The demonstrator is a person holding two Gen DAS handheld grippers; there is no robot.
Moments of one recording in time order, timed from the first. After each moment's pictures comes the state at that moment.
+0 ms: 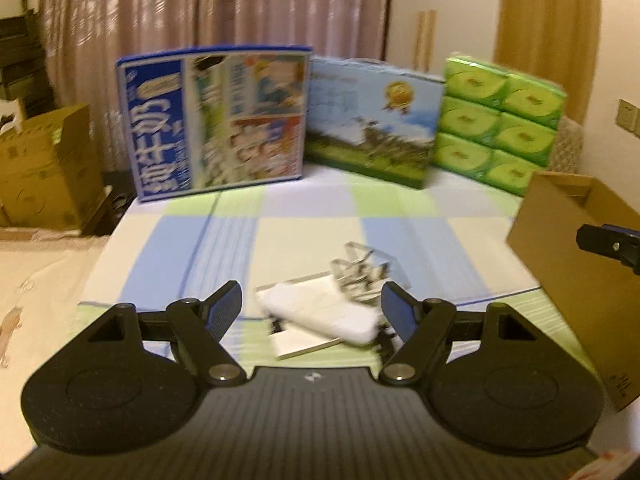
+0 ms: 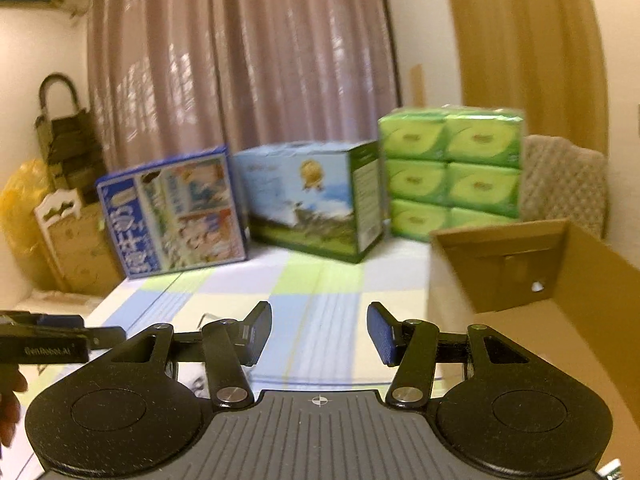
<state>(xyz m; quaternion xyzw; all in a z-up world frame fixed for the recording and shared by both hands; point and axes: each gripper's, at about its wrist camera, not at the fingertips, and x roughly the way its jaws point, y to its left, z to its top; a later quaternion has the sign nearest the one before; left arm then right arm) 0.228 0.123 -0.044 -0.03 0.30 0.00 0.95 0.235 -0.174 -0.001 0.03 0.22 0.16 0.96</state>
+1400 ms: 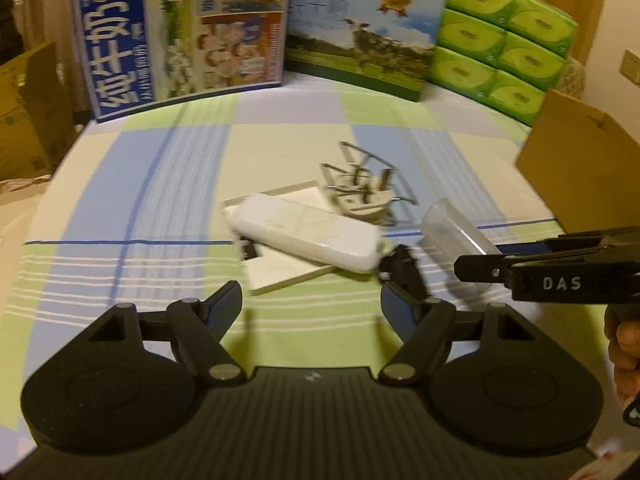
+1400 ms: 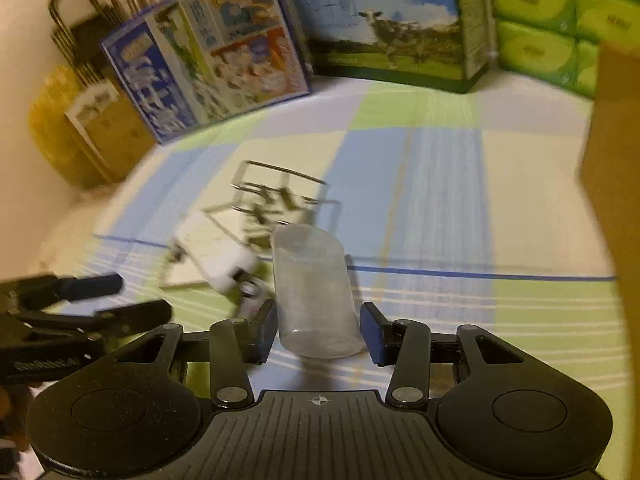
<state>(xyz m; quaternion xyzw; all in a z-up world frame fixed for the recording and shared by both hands) 0.263 0.110 -0.104 -0.04 0.40 -0.04 0.91 0.319 -0.111 -0.100 0.02 0.44 0.24 0.87</state>
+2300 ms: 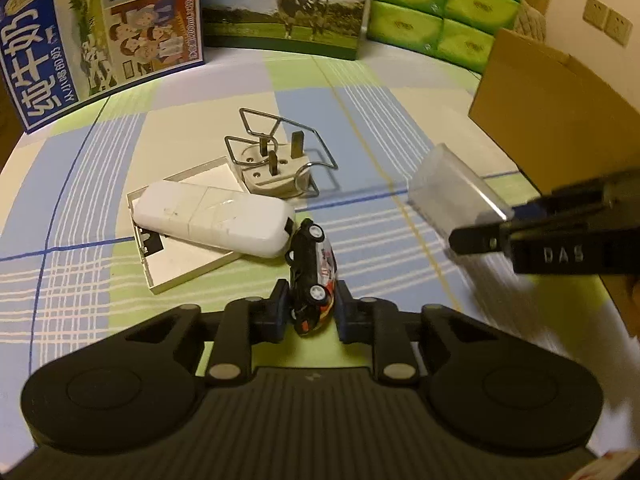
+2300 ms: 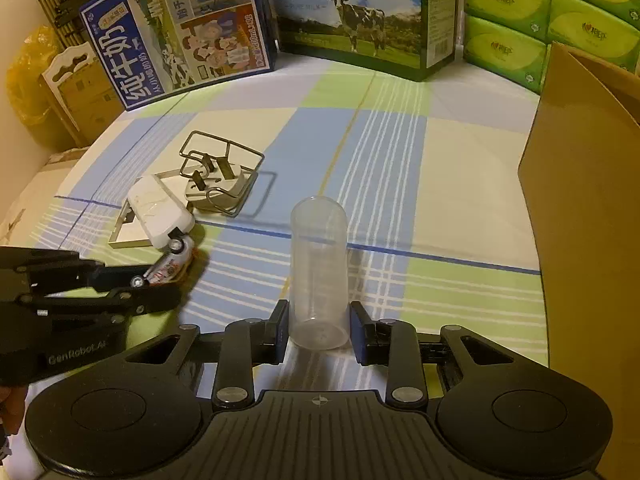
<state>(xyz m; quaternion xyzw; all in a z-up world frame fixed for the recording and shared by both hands) 0.277 0.061 -0.126 0.01 0.43 -0.10 0.90 0.319 -0.141 -0.100 -0.03 0.46 0.22 0.86</state>
